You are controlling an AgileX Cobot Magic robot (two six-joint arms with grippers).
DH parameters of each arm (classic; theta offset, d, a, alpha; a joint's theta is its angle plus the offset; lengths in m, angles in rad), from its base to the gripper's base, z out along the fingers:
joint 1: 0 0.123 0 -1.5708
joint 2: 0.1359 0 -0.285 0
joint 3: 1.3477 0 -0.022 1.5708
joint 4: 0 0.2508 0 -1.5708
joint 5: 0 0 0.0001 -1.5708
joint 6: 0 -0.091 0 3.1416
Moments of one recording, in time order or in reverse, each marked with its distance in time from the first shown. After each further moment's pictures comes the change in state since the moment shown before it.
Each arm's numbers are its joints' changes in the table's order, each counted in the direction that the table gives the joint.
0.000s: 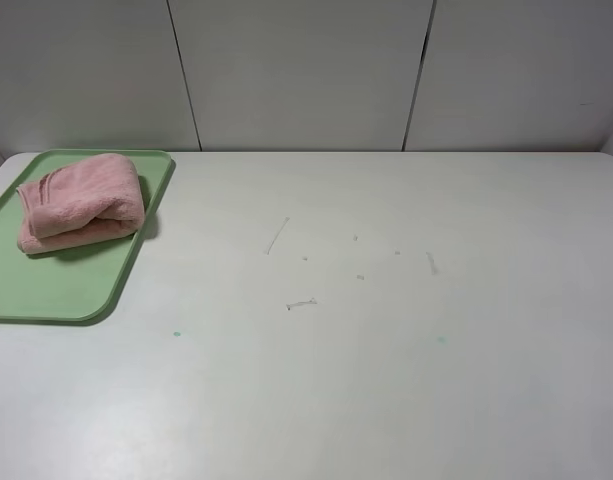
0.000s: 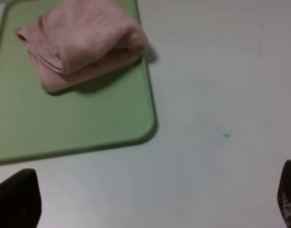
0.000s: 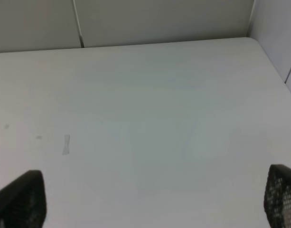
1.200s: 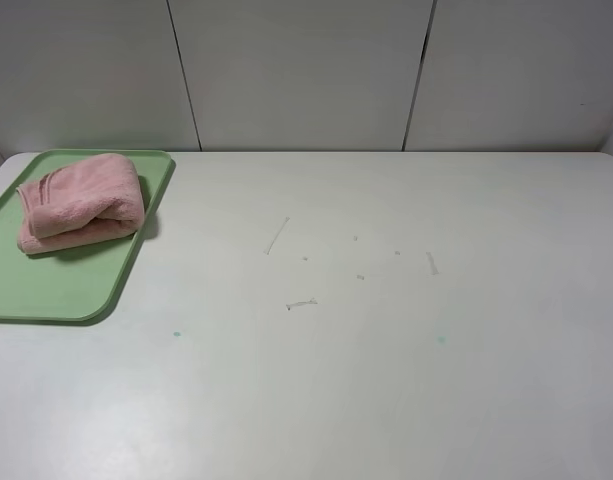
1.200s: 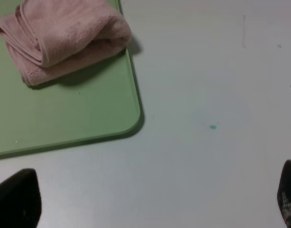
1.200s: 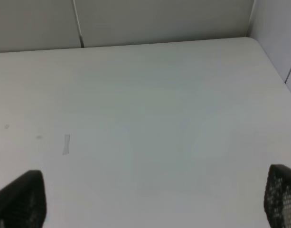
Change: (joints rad) left arm -0.054 -0.004 0.008 0.013 0.007 0.034; right arm 0.000 0.000 0.000 0.000 0.000 0.000
